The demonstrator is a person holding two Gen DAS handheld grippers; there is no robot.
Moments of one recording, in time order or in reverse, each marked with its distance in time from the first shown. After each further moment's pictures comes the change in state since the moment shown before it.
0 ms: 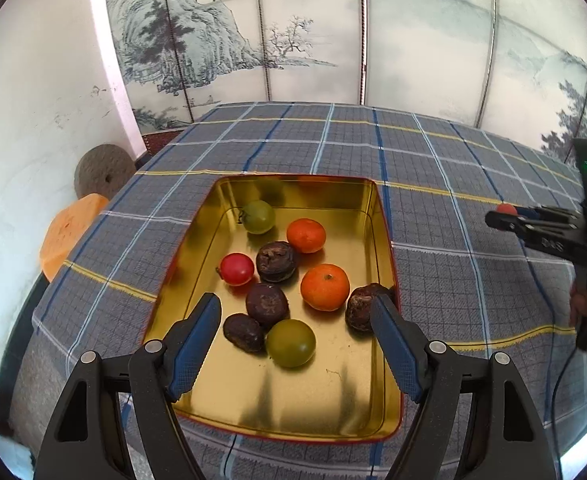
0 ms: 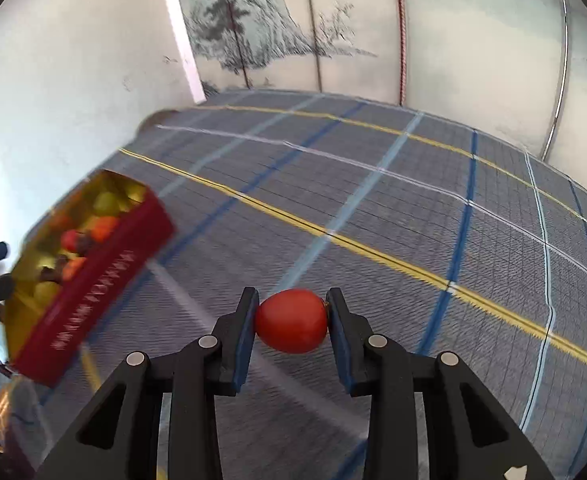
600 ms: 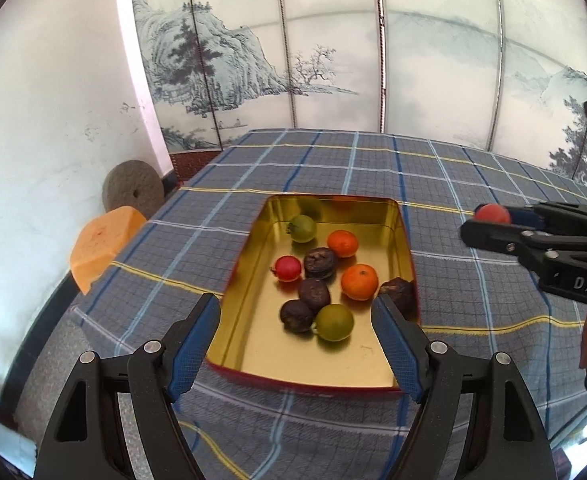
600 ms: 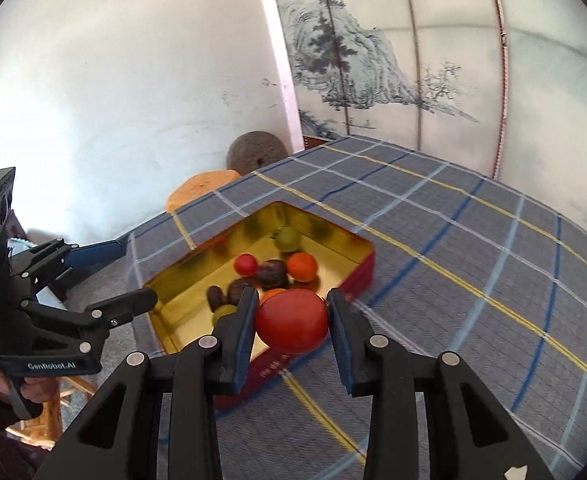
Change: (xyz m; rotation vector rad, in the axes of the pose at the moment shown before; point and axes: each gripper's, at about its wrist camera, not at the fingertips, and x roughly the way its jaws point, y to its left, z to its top) left arm -0.057 0.025 -0.019 -0.020 -0.095 0.076; right arm -0.064 0.151 0.017 -0.166 -0.099 0.233
